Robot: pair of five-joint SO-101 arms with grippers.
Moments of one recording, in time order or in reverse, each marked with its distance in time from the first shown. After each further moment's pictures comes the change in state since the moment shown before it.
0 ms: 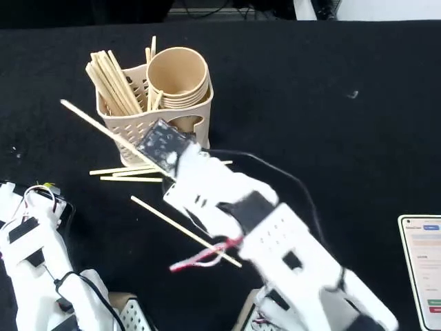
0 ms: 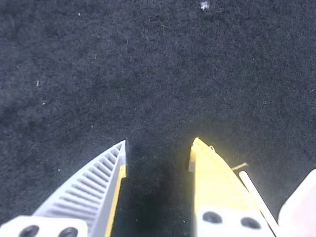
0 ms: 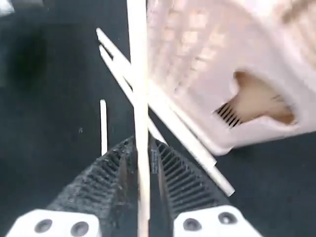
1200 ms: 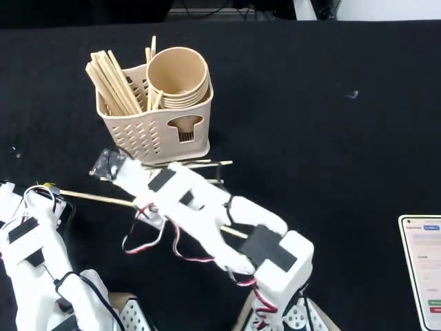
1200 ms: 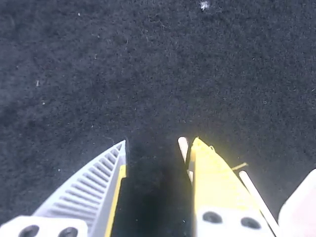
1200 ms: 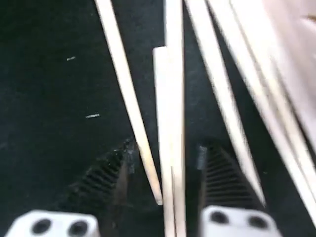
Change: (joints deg) left arm 0.0 0.0 0.0 0.0 0.0; right arm -6.9 60.4 -23.3 -0.8 0.4
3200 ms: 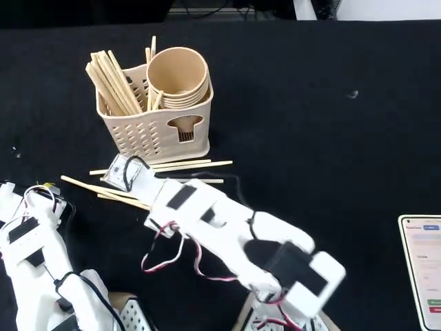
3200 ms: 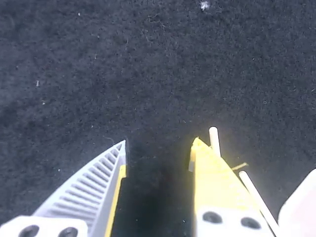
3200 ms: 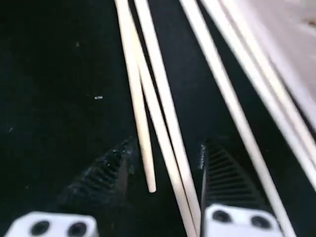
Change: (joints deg) left arm 0.0 0.0 0.0 0.0 0.0; right arm -0.3 -12.2 17.6 -11.2 -1.0
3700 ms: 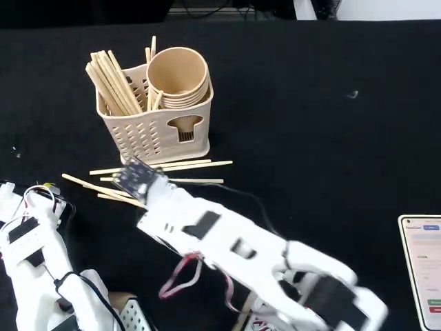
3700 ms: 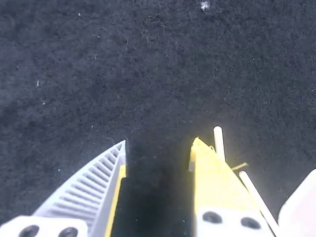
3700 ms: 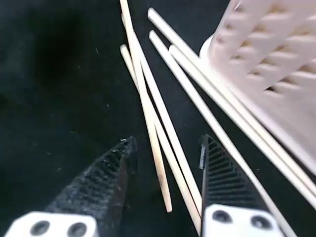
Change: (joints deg) left arm 0.0 0.0 0.0 0.0 0.0; right arm -3.1 -18.5 17.5 -20.0 -8.7
